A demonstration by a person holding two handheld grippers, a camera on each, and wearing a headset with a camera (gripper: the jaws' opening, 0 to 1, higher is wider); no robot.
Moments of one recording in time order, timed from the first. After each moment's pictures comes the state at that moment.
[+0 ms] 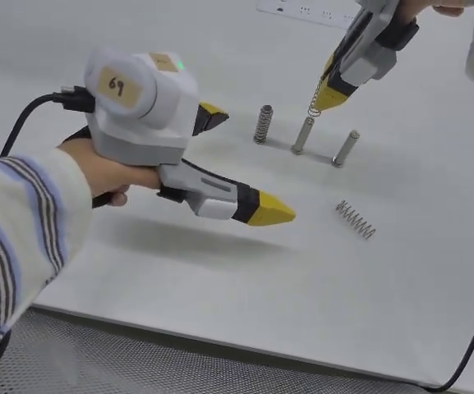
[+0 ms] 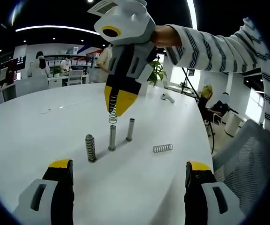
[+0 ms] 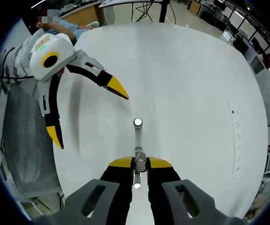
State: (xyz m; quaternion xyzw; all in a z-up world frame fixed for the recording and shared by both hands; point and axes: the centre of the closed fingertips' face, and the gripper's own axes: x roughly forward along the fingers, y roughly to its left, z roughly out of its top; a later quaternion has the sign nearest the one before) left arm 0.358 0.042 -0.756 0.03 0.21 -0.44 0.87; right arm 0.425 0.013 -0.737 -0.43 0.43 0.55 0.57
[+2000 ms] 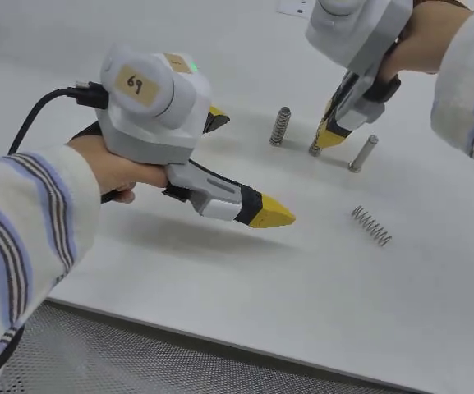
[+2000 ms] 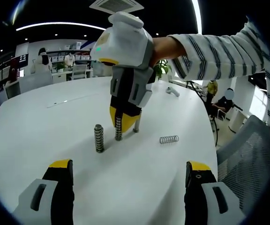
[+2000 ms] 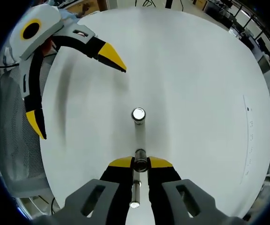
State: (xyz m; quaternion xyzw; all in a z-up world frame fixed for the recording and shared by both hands) left arm 0.357 0.057 -0.767 0.05 0.24 -0.42 0.87; right arm 0.429 0.009 -0.795 -0.45 0.45 0.55 0.54
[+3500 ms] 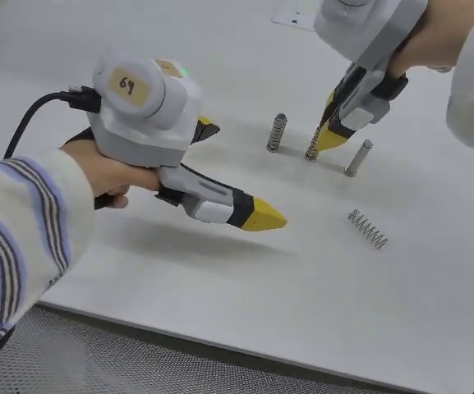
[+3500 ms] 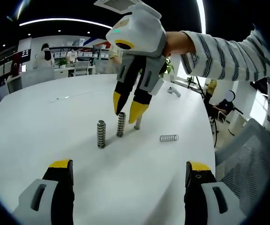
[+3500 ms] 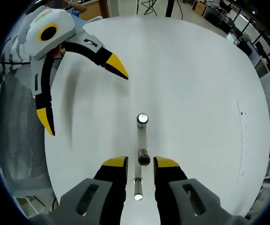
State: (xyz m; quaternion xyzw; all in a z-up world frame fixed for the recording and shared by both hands) left arm 0.354 0.064 -0.768 0.04 0.25 -0.41 0.87; right arm 0.423 0.014 -0.767 -0.44 0.42 0.56 0.56
